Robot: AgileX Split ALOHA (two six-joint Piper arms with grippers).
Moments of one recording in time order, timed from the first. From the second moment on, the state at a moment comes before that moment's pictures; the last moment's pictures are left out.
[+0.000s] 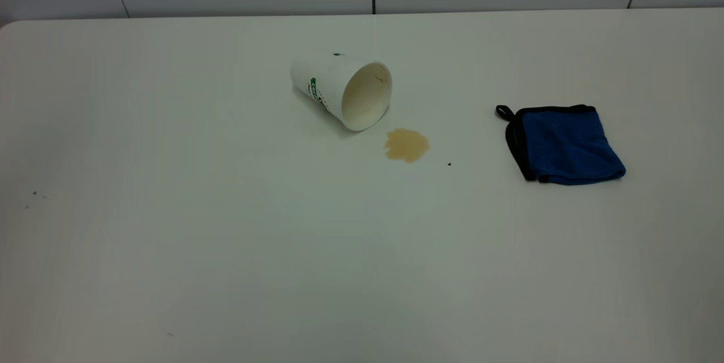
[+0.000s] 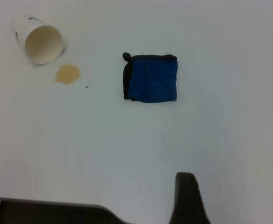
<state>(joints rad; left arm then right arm) -0.10 0.89 -0.68 0.05 0.63 0.04 -0.01 -0.02 -0.47 0.08 1.11 0.01</state>
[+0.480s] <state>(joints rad) -0.25 1.58 -1.05 0.01 0.52 0.08 -0.01 -0.02 -0.47 0.08 1.11 0.01</state>
